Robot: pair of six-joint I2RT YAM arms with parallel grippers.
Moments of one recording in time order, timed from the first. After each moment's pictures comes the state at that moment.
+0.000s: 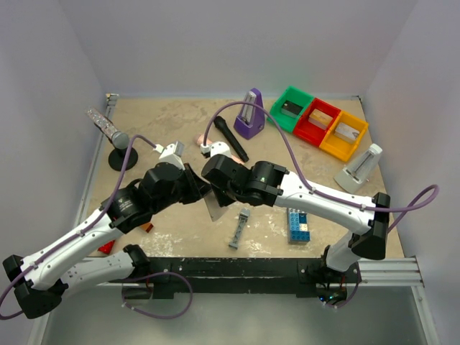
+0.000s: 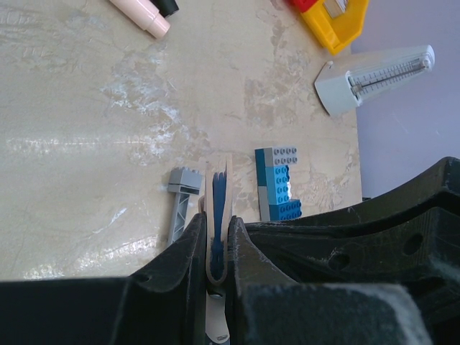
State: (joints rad) left arm -0.88 0.88 0.94 -0.59 -0.18 -0.97; right arm 1.19 1.58 1.63 -0.97 0.38 0.58
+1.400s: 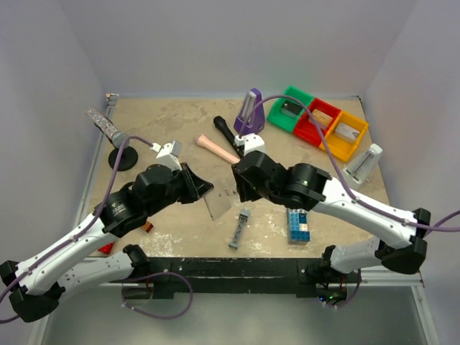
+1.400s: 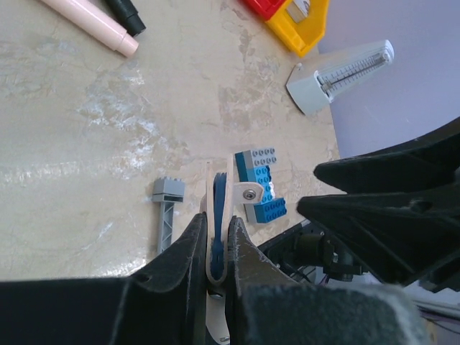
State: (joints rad) left arm -0.88 0.83 0.94 -0.56 -0.17 -0.94; right arm 1.13 1.36 1.49 -0.98 0.44 0.58
